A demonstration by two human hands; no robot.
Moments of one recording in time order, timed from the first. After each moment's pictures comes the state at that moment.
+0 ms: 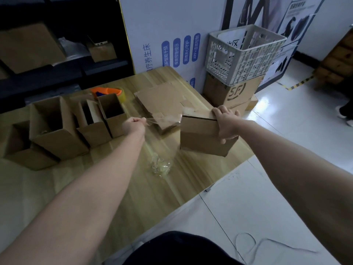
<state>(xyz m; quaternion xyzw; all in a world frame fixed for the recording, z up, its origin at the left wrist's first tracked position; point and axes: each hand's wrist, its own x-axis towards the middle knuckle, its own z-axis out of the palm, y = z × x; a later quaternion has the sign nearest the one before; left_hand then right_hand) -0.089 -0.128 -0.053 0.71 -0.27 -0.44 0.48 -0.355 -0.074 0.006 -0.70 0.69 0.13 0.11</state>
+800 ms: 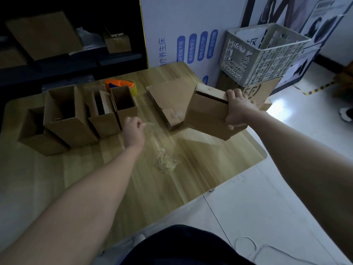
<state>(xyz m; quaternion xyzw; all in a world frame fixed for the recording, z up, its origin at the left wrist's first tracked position) -0.045 -0.105 -0.095 0.71 -0.57 -0.16 0.38 -0.350 -0.106 0.022 -0.67 0.73 0.06 0.07</state>
